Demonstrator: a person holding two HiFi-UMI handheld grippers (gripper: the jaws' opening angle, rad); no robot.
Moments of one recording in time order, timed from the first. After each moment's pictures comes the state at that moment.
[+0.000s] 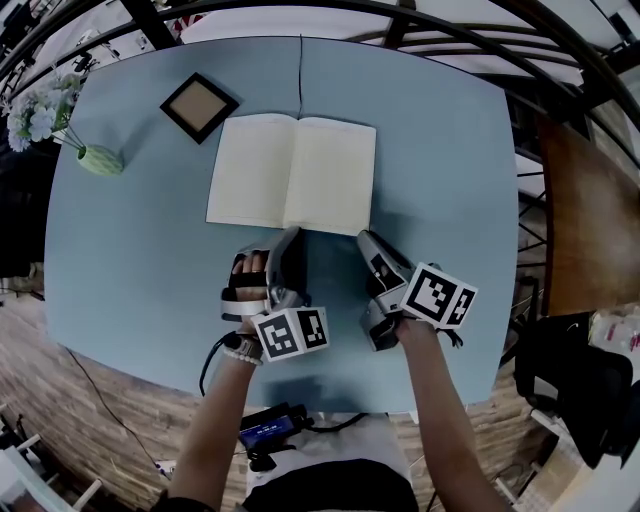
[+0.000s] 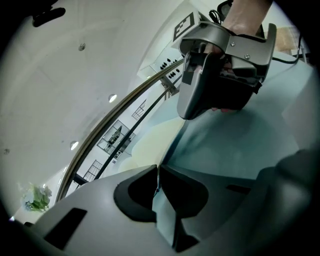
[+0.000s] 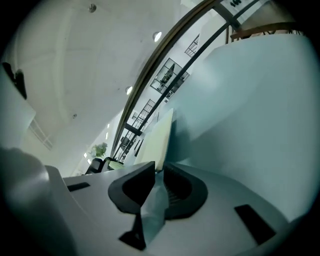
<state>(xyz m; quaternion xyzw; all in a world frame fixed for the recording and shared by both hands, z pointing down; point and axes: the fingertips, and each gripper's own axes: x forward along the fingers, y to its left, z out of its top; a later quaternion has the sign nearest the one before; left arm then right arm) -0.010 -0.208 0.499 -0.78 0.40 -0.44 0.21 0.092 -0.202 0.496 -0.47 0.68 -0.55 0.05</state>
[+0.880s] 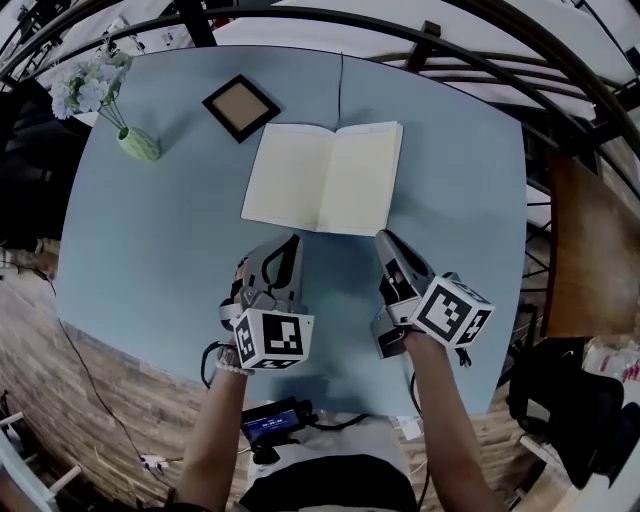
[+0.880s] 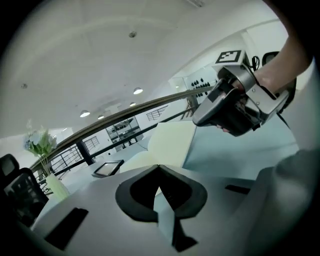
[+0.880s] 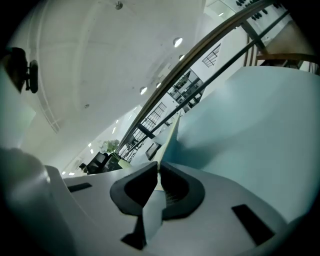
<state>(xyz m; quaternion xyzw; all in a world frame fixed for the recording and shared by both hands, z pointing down) -0.067 -0.199 0.447 -0.83 0.47 -0.31 0.05 0.065 -0.210 0.429 -0.47 0.74 -0.47 0.04</state>
